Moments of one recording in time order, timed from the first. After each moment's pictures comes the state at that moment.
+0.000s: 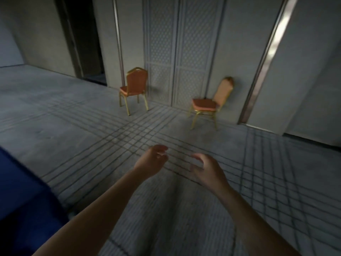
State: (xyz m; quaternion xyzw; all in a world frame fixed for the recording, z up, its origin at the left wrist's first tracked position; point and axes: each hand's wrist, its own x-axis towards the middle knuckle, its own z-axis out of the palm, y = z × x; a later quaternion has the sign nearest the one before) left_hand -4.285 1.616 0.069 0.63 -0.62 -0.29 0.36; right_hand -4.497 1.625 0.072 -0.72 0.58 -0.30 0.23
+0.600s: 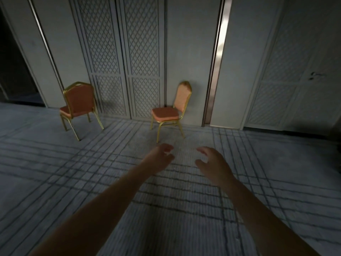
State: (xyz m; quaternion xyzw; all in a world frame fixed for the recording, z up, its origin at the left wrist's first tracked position) left_hand -4.409 1.279 0.089 0.54 -0.73 -0.32 0.26; right_hand -4.606 1.345 0.087 -0.64 0.68 -0.32 0.17
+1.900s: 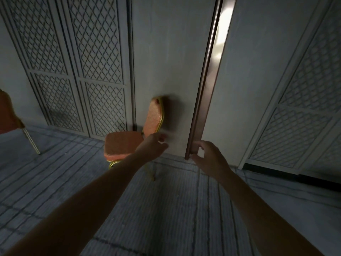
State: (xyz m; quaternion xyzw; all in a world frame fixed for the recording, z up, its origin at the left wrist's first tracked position) left_hand -4.911 0.385 0.090 0.54 -0.71 -0.34 0.30; right_hand -5.123 0.457 0.089 -0.68 0.65 -0.30 0.15
